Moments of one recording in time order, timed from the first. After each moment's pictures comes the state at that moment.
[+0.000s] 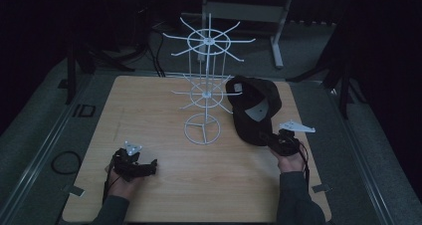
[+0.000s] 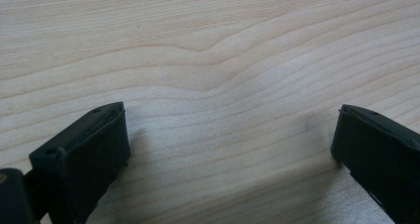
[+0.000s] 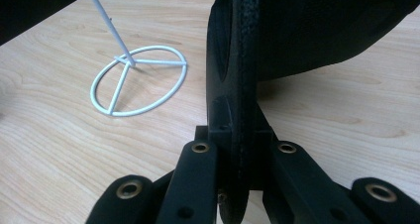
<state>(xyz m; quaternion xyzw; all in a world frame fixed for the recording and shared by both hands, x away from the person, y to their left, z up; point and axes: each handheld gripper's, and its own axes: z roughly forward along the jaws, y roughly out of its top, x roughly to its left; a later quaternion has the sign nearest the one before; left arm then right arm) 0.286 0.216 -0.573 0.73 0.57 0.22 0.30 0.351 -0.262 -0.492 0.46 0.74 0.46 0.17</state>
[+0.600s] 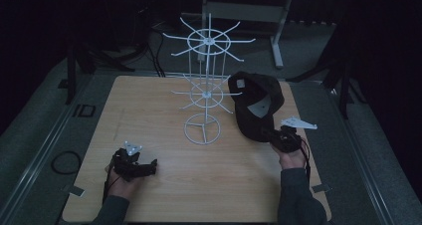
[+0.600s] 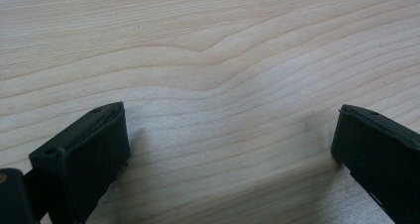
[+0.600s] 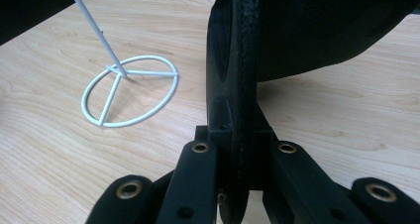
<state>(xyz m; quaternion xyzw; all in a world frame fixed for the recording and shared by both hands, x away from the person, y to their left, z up) 0.286 0.216 -0.573 0.73 0.57 0.23 0.30 0.357 -0.264 -0.483 0.46 0.74 0.46 0.19</state>
